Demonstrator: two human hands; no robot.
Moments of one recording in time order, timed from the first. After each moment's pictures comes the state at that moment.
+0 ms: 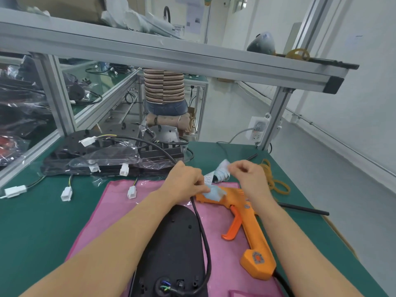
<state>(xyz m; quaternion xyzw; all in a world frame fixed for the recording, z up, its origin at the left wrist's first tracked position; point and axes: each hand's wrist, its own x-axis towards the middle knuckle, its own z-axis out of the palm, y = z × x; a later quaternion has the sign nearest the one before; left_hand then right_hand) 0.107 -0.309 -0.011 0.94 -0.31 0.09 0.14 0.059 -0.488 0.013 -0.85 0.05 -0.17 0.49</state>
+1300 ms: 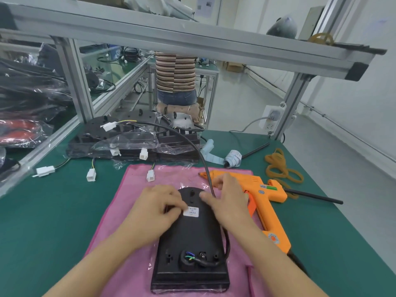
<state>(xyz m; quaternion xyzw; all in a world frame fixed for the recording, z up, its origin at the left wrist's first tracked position) -0.018 -0.213 -0.023 0.89 -0.22 0.07 0.40 -0.002 -0.398 -0.022 -0.93 0.06 -0.06 0.36</state>
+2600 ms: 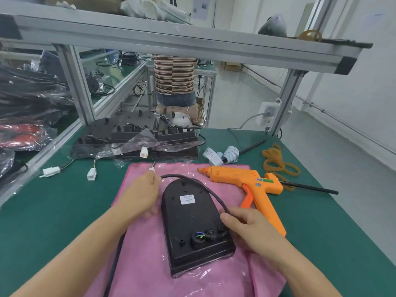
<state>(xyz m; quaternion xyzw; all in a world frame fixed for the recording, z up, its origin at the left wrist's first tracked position) 0.015 -0.203 -0.020 0.92 0.03 -0.02 0.40 -0.076 -0.444 -0.021 -0.81 -0.02 0.13 0.57</state>
